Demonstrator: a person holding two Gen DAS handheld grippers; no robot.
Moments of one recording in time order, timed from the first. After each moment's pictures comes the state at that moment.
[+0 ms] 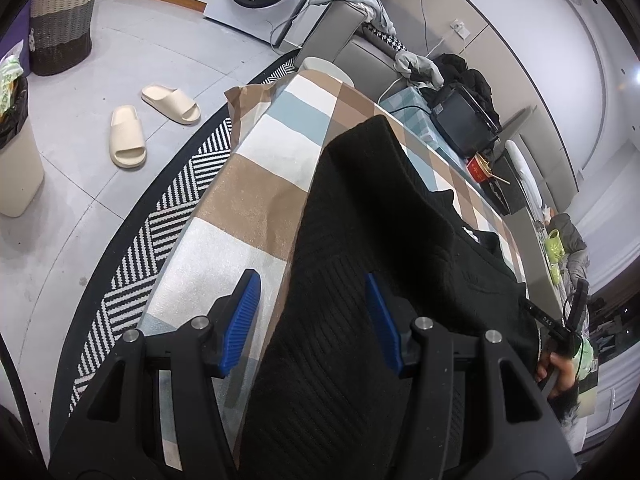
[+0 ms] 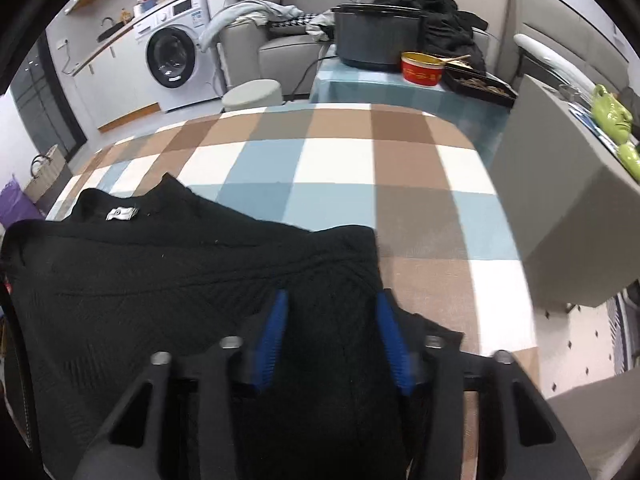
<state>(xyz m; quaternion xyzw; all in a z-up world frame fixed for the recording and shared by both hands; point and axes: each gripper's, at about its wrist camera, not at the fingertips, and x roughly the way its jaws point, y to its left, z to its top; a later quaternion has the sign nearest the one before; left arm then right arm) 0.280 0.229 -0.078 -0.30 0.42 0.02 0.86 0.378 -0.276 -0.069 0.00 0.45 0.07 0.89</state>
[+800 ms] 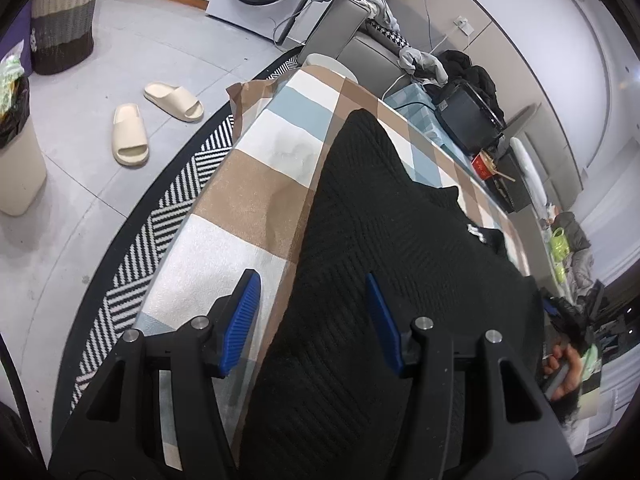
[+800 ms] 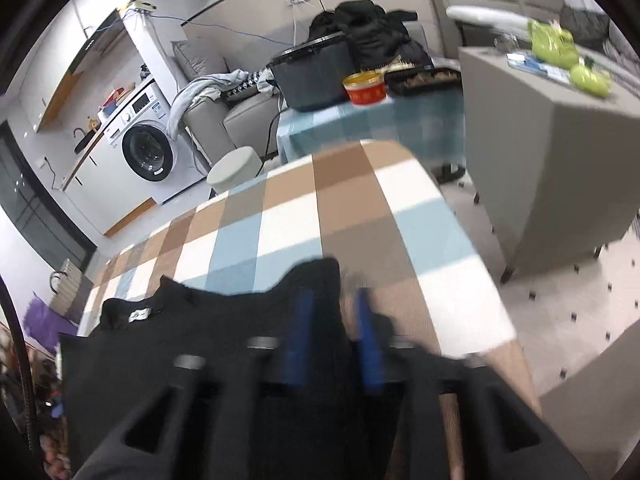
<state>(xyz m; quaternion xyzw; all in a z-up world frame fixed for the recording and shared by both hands) 0.287 0.224 -0.083 -0.29 0.43 0.03 0.85 0.372 -0.337 -0.052 0.19 0.39 0.03 0.90</state>
